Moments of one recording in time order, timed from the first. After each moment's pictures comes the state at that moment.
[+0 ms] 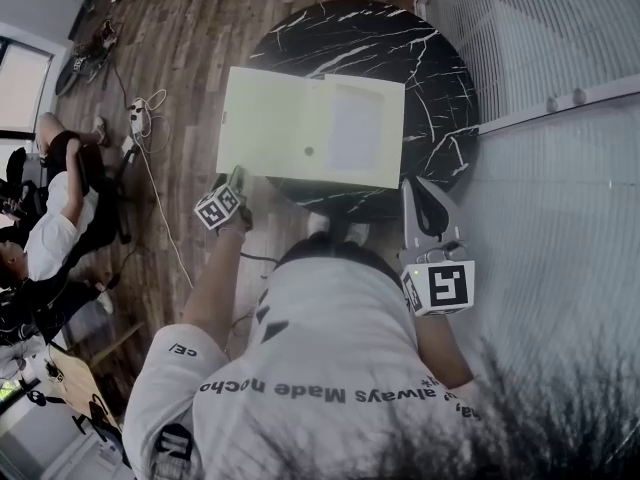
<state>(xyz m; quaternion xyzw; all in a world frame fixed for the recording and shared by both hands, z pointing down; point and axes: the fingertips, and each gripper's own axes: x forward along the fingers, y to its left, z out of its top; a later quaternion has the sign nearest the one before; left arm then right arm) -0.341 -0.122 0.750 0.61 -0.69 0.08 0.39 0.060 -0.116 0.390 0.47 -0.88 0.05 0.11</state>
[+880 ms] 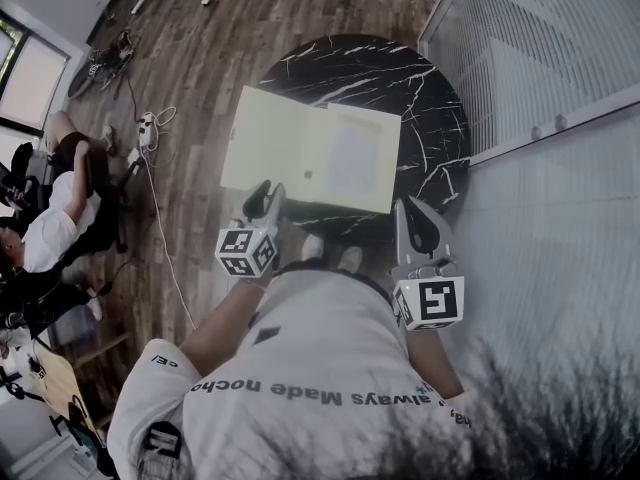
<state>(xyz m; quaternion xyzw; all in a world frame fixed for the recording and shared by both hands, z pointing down) -0.159 -0.112 0.501 0.77 -0.59 0.05 0.22 0.063 -0.100 0.358 0.46 -0.88 0.03 0.09</state>
